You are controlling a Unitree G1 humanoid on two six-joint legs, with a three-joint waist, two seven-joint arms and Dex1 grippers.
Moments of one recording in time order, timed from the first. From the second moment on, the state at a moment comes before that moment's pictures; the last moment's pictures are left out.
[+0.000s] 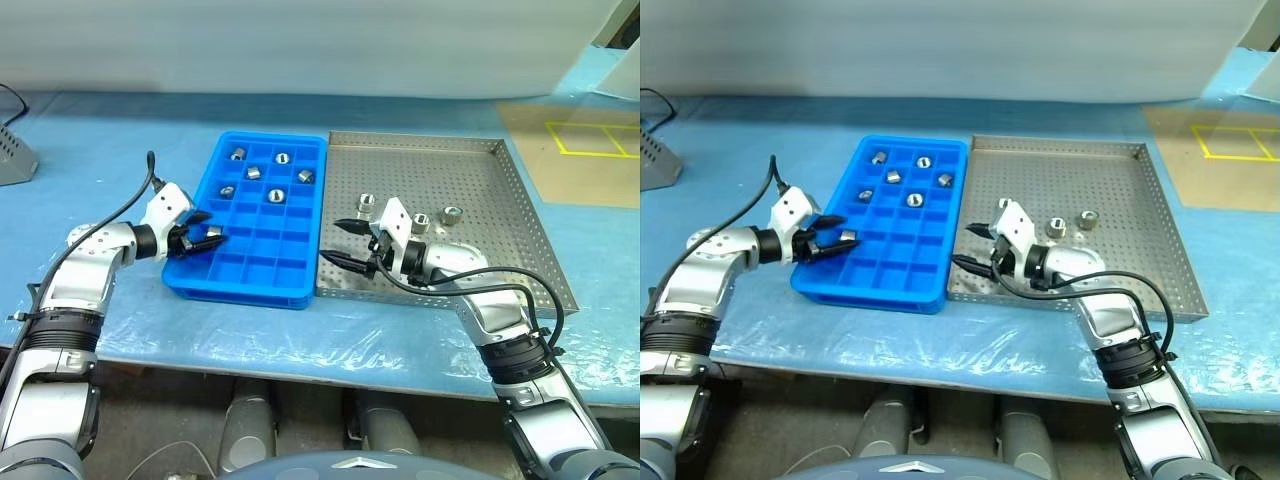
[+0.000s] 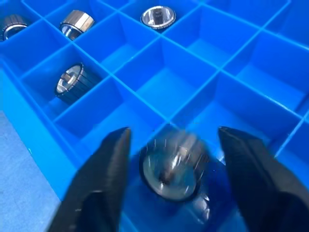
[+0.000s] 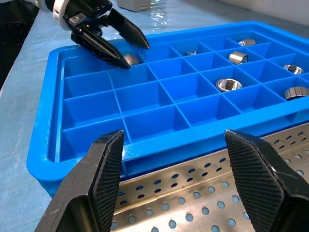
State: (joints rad) left arm -0.50 0.71 0.03 0.34 -0.14 0.22 -1.02; right arm -0.41 -0.43 0.20 -0.08 0.29 0.34 0.85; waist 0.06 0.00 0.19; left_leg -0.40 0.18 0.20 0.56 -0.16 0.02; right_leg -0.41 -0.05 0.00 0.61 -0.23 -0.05
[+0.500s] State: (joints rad) left arm -0.73 0.56 -0.09 0.35 -0.13 0.19 -1.03; right arm -0.39 -0.43 0.17 -0.12 0.28 0.36 0.80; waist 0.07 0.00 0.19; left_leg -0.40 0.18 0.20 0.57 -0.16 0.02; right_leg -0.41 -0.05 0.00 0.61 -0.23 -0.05
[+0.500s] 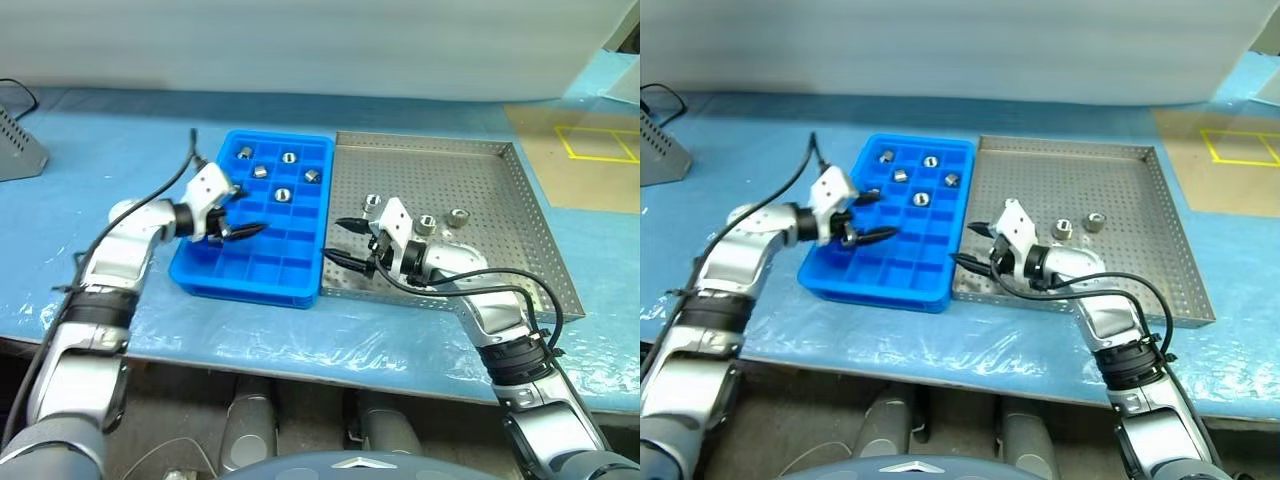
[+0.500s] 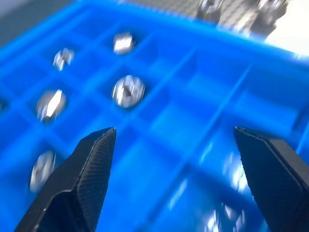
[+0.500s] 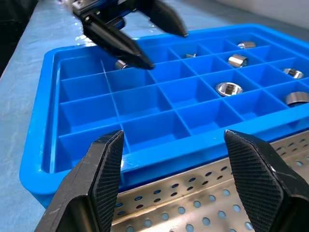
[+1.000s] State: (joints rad) left arm -1.23 0.20 -0.29 1.07 0.09 -0.28 -1.14; right arm -0.08 -0.49 -0.04 -0.37 0.29 0.43 0.59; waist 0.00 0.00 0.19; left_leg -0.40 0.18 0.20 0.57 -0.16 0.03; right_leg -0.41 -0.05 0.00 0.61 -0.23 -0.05
